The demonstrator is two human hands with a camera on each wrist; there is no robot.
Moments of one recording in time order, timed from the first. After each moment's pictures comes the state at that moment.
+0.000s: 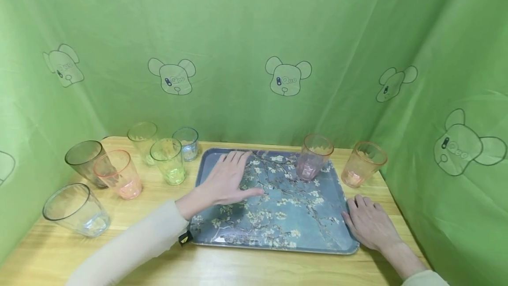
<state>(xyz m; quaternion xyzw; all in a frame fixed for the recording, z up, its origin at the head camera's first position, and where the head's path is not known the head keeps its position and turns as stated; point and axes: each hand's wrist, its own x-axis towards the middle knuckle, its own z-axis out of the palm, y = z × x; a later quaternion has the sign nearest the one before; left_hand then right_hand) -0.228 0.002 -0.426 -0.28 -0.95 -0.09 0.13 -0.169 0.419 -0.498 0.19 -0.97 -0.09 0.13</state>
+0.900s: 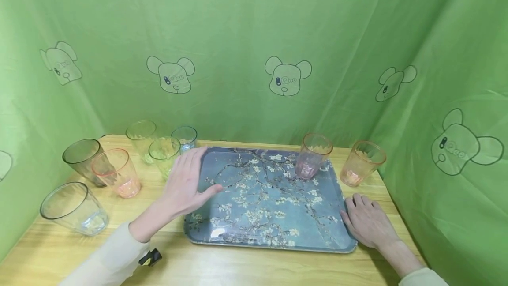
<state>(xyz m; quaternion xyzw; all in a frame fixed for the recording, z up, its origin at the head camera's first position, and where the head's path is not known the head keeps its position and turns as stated) -0.186 -0.075 -0.409 -0.23 -0.92 -0.19 0.25 -0.168 0.418 -0.494 0.19 -0.97 -0.09 0.11</state>
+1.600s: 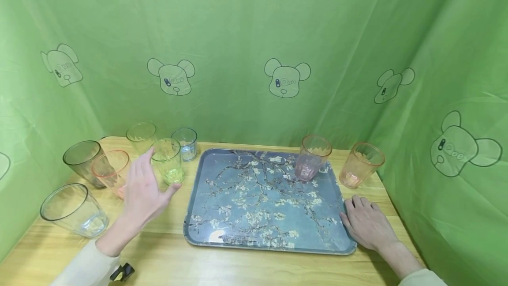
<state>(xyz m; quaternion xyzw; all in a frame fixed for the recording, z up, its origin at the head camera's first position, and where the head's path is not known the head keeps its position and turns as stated) -0.173 -0.144 -0.430 -0.08 -0.91 -0.22 0.35 -0.169 0.417 -0.492 0.20 -0.97 -0.10 0.12</state>
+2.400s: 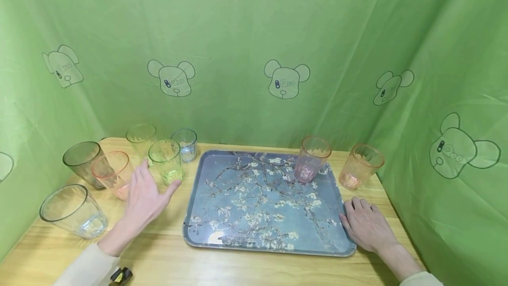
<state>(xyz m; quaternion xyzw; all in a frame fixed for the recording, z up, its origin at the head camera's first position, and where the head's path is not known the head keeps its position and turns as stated) -0.179 -0.156 -0.465 0.03 -0.94 -0.24 0.23 -0.170 0.421 -0.496 0.19 -0.97 -0.09 0.12</state>
